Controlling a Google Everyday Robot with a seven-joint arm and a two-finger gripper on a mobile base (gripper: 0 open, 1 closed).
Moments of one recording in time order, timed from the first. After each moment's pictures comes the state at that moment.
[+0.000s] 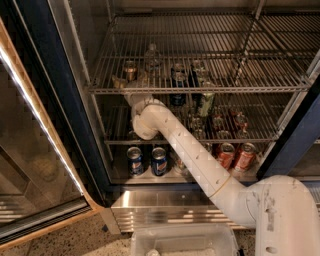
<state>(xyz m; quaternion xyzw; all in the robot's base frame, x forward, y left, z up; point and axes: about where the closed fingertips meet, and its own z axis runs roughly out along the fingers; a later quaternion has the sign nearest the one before) 0.857 0.094 0.783 -0.11 0.68 0.13 0.71</state>
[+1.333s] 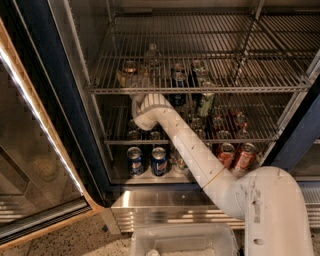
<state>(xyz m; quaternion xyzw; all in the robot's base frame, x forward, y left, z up) 0.895 0.089 0.781 -0.10 0.69 0.11 0.71</state>
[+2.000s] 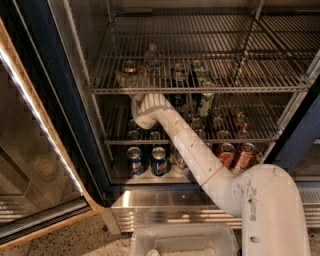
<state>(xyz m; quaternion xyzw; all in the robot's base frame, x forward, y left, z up) 0.901 0.096 0.774 -0.11 0.70 0.12 0.70</state>
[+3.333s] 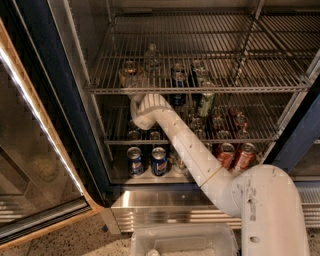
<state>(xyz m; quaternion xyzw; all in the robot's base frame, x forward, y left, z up) 0.899 0.099 0.771 -0.11 0.70 0.12 0.70</state>
